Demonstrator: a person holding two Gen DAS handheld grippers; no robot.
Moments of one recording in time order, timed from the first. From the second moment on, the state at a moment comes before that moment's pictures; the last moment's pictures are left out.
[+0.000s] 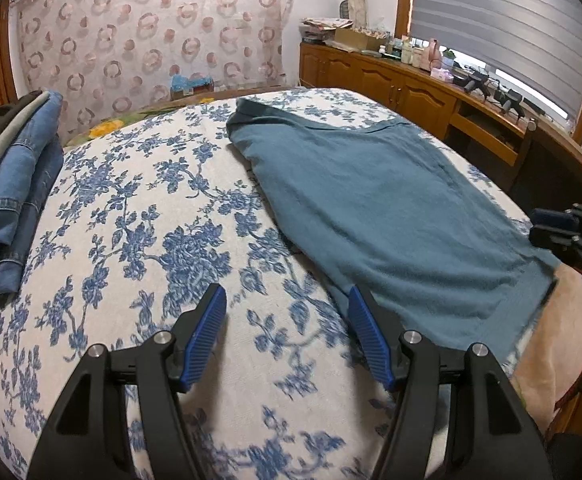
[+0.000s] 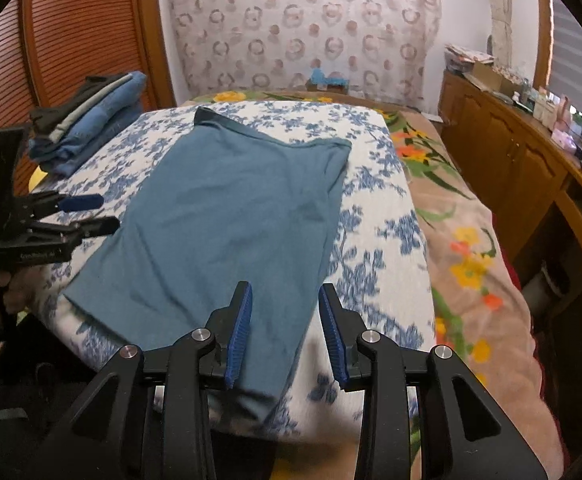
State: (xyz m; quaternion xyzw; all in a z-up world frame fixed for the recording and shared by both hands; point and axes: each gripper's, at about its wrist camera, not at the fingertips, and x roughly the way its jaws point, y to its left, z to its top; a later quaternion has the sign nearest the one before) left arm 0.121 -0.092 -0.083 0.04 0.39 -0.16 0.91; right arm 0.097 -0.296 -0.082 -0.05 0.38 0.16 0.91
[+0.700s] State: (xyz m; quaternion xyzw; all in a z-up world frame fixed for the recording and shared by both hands) left arm 0.063 -0.118 -0.090 0.00 0.40 -0.27 0.88; right arm 0.070 -0.297 -0.089 -0.02 0.39 0.17 0.91
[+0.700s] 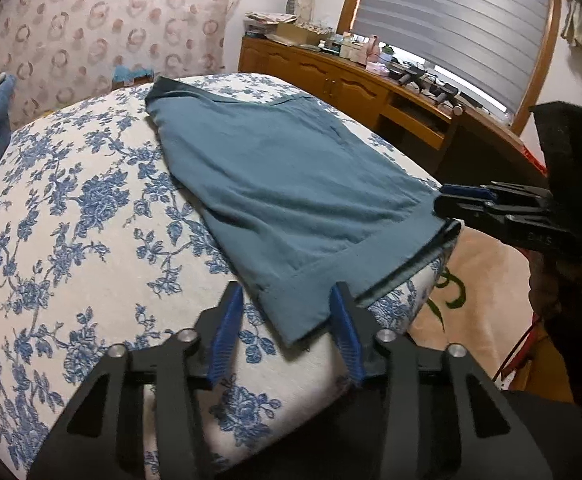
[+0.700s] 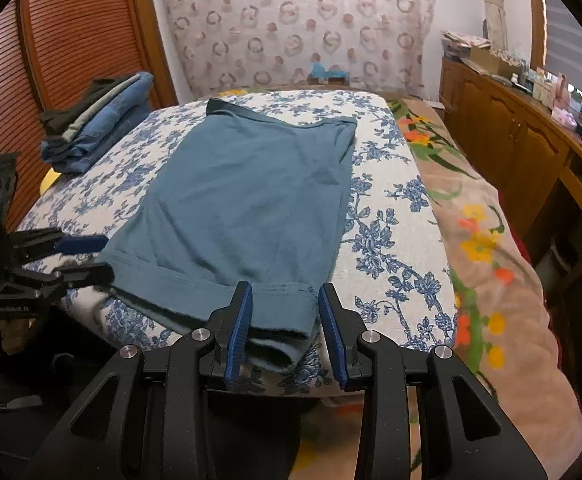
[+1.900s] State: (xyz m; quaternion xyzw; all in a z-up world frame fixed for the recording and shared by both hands) left arm 0.059 -0.105 -0.093 -0.03 0.40 -0.28 0.87; right arm 0.073 -0.306 -0.107 0.03 0.42 0.16 0.89
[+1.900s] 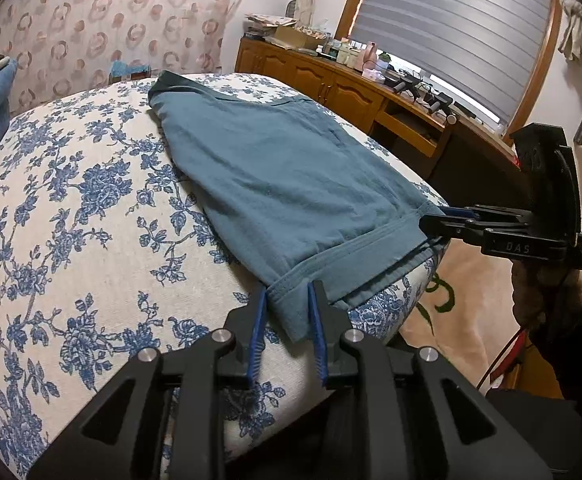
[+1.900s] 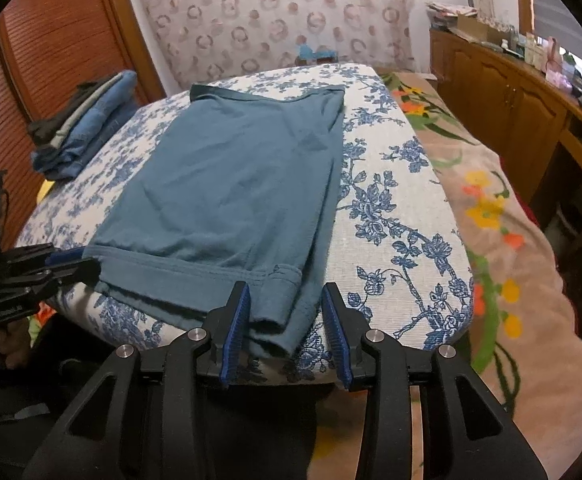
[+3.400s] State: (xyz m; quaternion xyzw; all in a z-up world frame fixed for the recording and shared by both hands) left arm 0.099 -0.012 0.040 -0.03 0.26 -0.24 0.94; right arm 0.125 -0.214 0.051 -0.03 0.24 0.33 0.91
